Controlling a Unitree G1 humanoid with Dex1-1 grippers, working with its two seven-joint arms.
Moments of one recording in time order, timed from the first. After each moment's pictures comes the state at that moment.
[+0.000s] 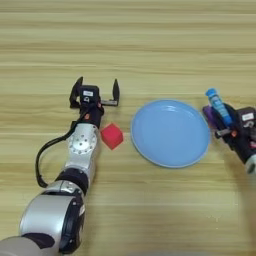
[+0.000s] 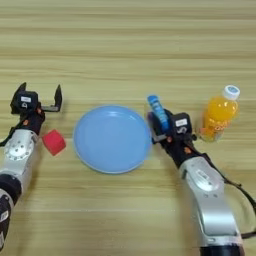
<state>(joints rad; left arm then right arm) -0.57 0.05 0.09 1.11 0.00 -0.75 0.00 0.01 -0.21 0.02 -0.12 0.12 0.08 0.25</state>
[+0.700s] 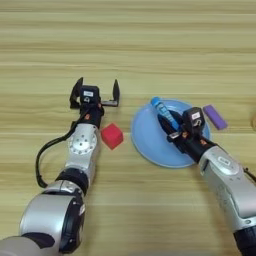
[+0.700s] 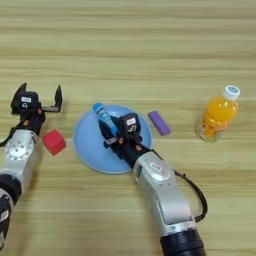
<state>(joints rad) -0.57 0.05 0.09 1.12 0.00 -0.75 0.00 -0.05 -0.04 0.18 -0.07 0.19 0.21 0.33</state>
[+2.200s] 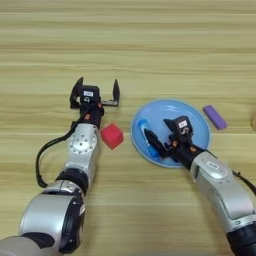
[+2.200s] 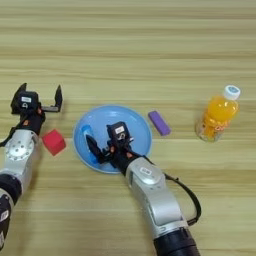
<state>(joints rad) -0.57 0.05 0.09 1.12 0.00 -0.75 0.00 -0.06 -0.04 0.23 0.03 0.11 0.20 0.33</state>
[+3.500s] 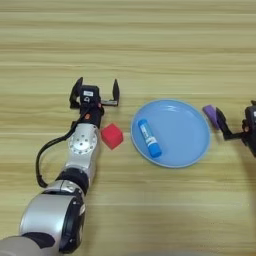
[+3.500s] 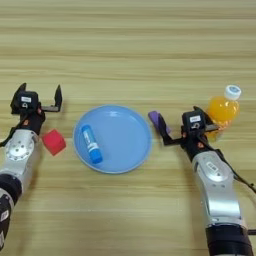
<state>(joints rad) -0.57 0.05 0.09 1.12 0.00 -0.75 0.01 -0.08 -0.26 -0.13 0.16 0.07 -0.06 0.25</state>
